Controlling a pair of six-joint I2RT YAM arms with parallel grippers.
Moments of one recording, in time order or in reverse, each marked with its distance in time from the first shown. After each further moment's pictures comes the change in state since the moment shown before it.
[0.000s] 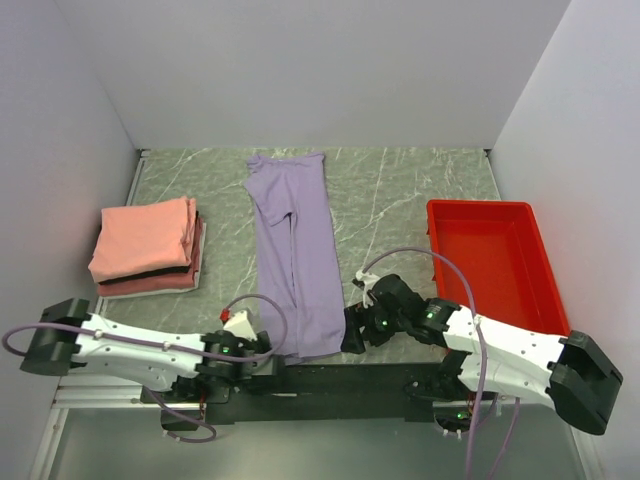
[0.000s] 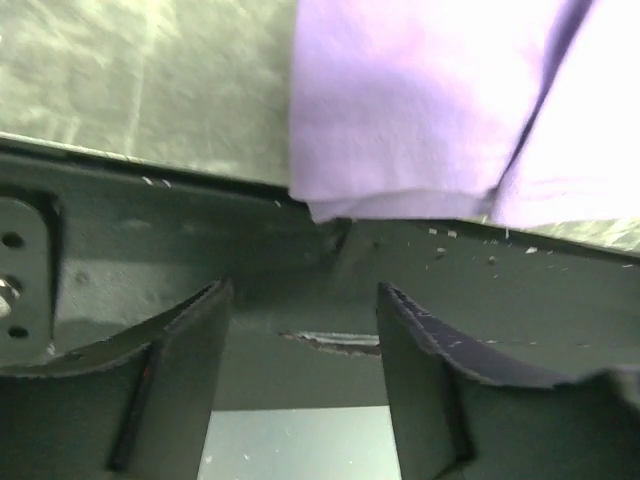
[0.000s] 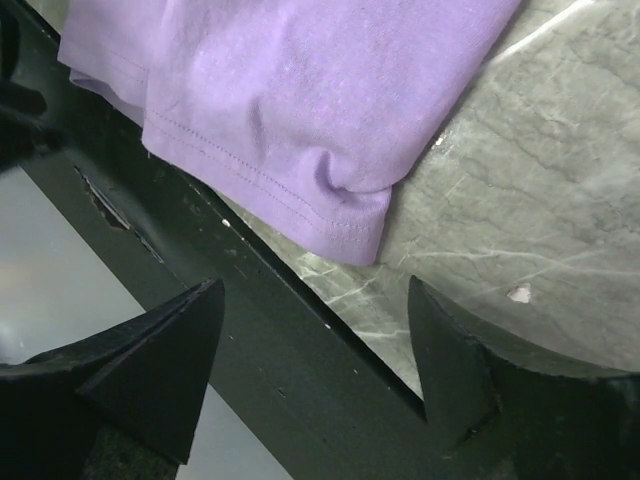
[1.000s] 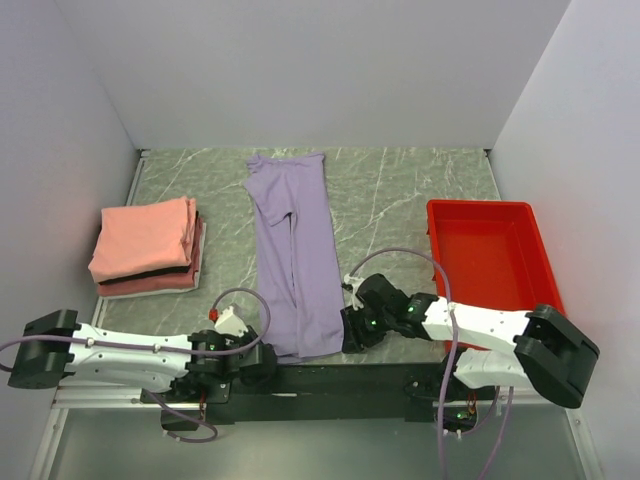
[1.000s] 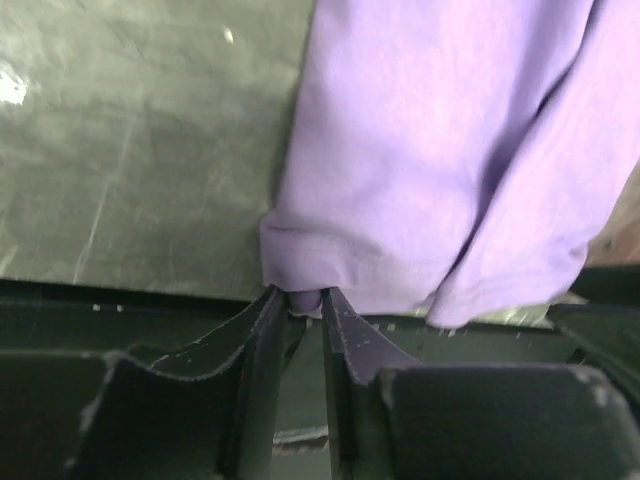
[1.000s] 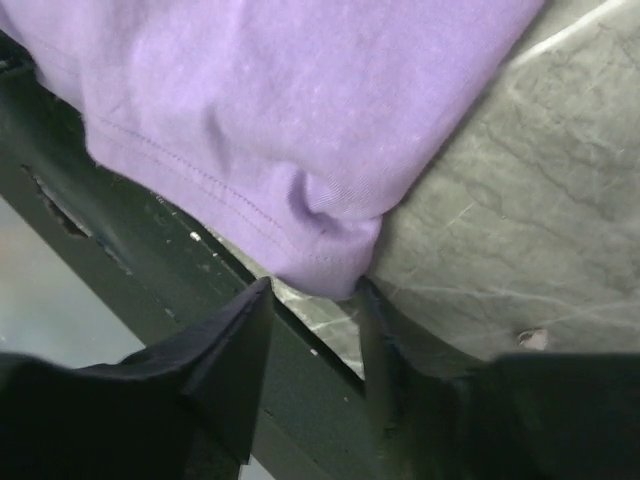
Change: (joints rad) left arm 0.107 -0.174 -0.234 0.272 -0.115 -0.031; right arm 0.018 0.209 0.029 0.067 -0.023 -0.012
